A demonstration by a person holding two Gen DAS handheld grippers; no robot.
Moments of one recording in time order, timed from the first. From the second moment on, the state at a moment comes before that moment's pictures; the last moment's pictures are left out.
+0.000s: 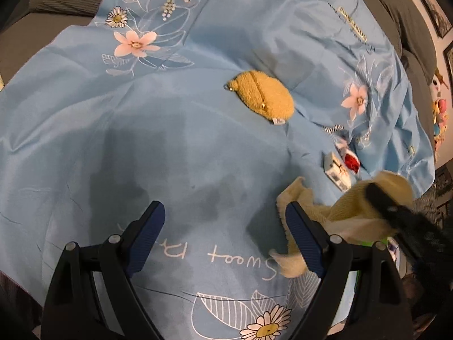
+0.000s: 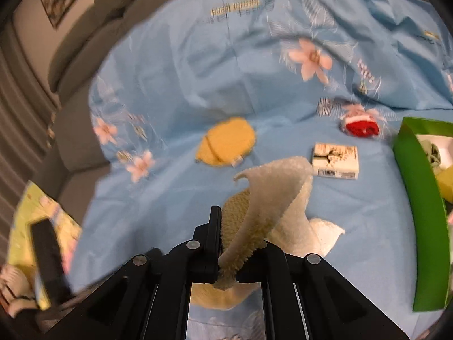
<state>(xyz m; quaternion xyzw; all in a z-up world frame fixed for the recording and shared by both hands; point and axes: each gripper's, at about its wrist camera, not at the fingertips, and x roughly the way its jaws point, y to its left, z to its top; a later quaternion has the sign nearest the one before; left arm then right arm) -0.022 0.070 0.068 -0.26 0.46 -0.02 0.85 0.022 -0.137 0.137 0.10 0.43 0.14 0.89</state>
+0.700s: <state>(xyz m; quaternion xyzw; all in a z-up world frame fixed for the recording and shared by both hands) -0.006 -0.019 0.043 -0.20 0.49 -0.15 0.83 0.049 -0.195 0.093 0.10 0.53 0.11 0.84</state>
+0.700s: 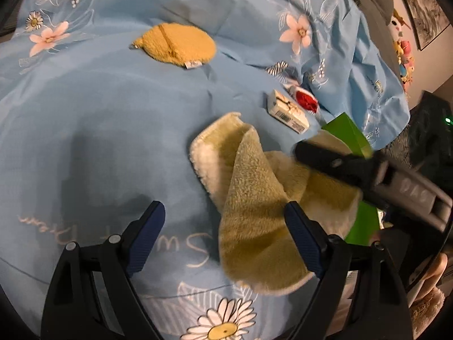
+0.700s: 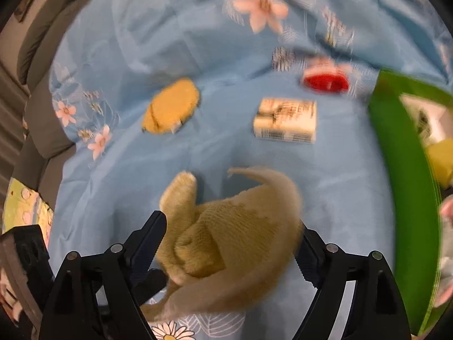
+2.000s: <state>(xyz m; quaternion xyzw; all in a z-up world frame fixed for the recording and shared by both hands) -0.005 -0.265 0.155 -0.03 0.34 -0.34 0.87 -0.025 -0.395 0.175 0.32 0.32 0.02 0.89</state>
